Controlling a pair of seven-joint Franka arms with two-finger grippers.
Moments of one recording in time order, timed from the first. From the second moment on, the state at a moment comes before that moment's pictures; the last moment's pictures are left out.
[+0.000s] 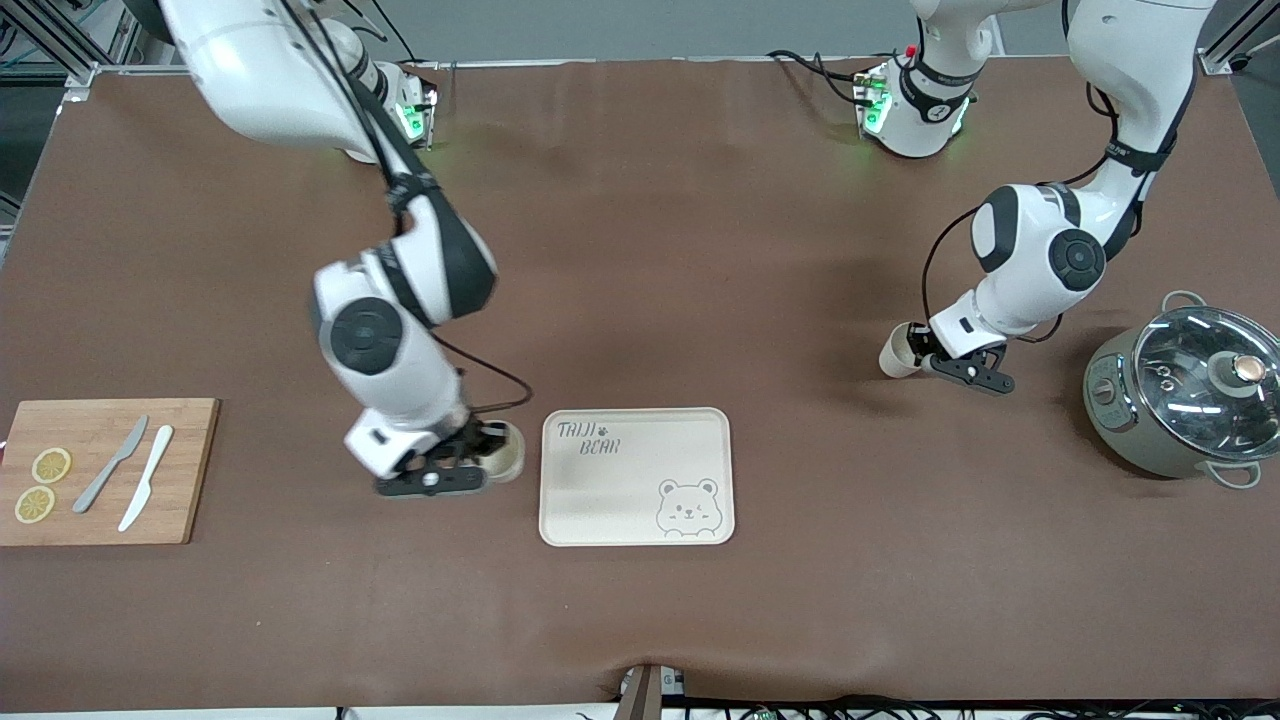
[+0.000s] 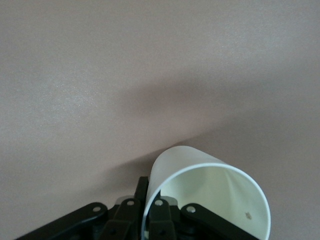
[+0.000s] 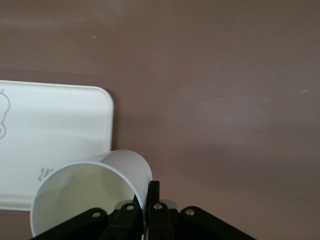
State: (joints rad) left arm 0.19 0.27 -0.29 -2.37 -0.08 2.65 0.29; right arm 0.32 0.58 0.07 -1.40 -0.09 2.07 0.31
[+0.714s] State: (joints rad) left arm 0.19 0.31 -0.29 -2.37 -0.02 2.70 0.29; right arm -0.05 0.51 0.06 -1.43 0.02 1.95 -0.42
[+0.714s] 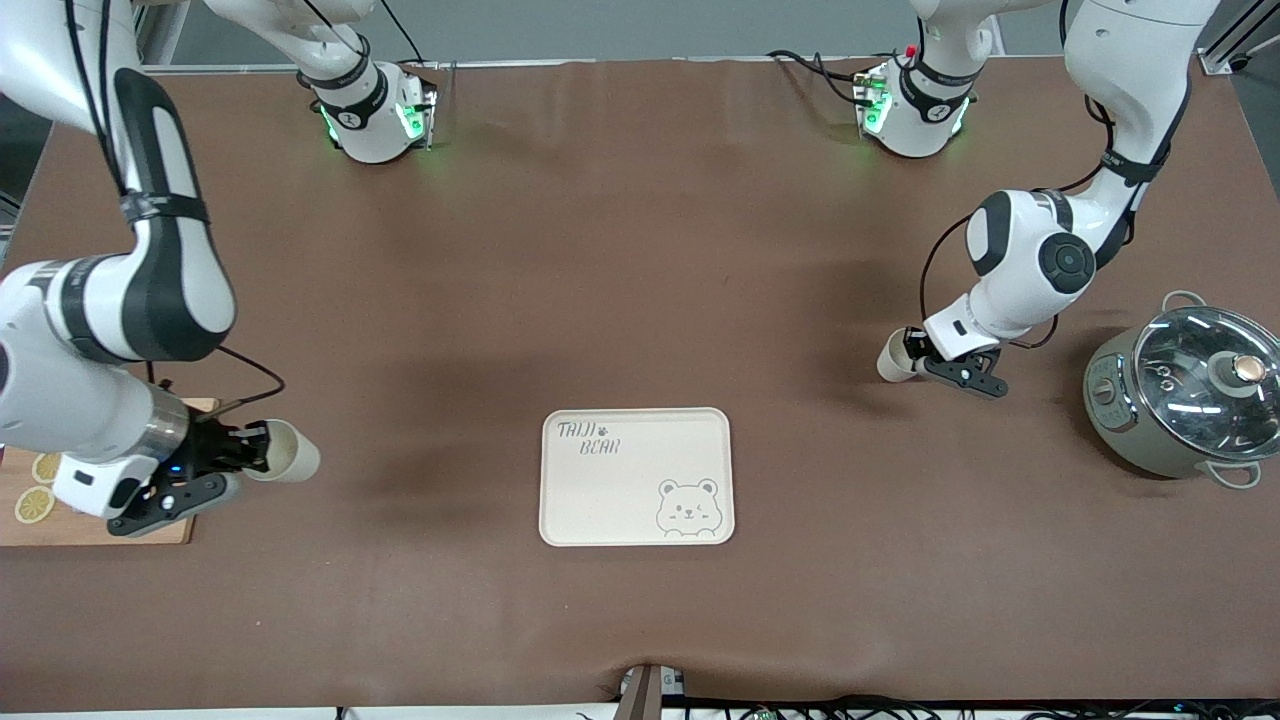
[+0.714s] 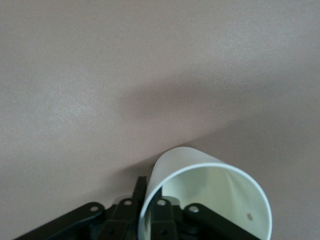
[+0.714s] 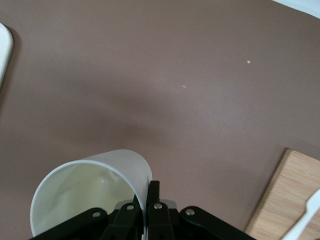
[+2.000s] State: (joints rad) left arm 0.18 0.16 -0.30 -1.92 -0.01 2.01 0.09; right arm -0.15 0.73 0.06 -1.46 0.08 2.18 -0.69
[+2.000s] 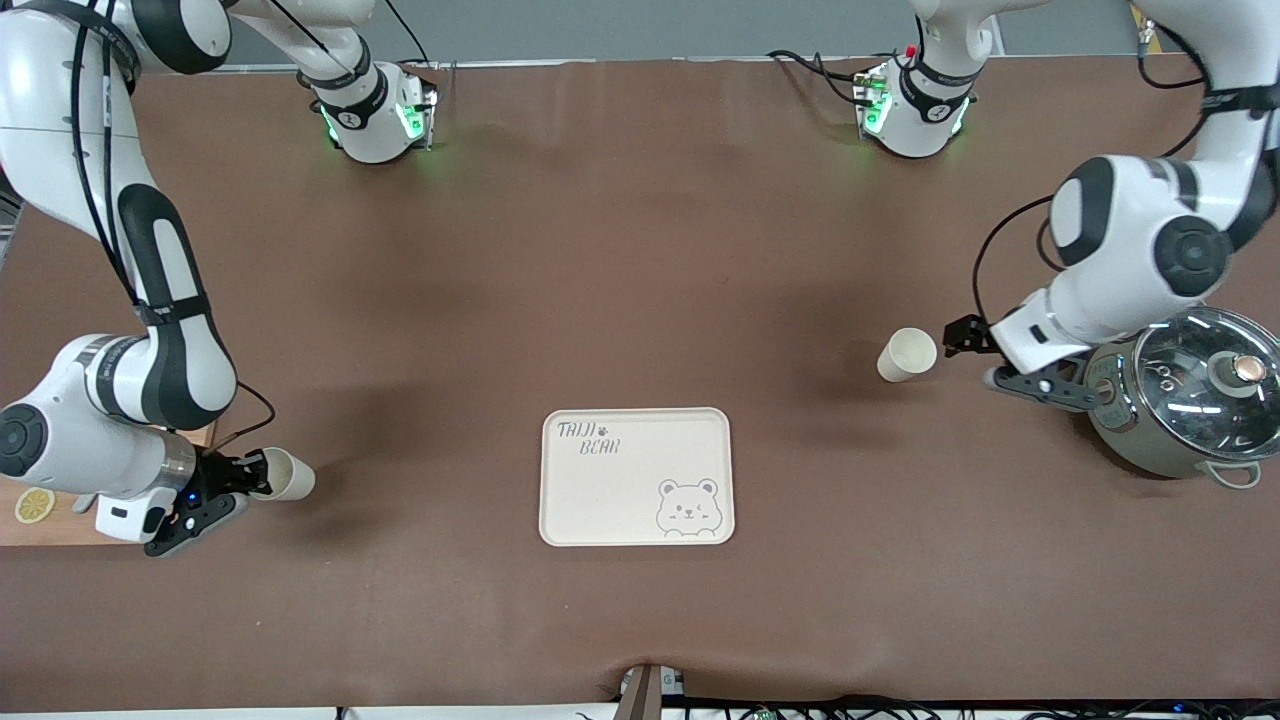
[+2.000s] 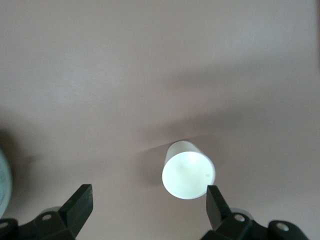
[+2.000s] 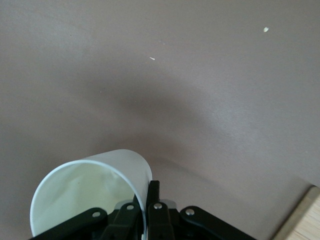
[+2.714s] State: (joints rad) left arm 0.13 0.18 -0.30 -1.42 0.05 1.58 -0.07; right arm -0.15 0.77 0.06 -1.46 0.10 2.22 -0.70
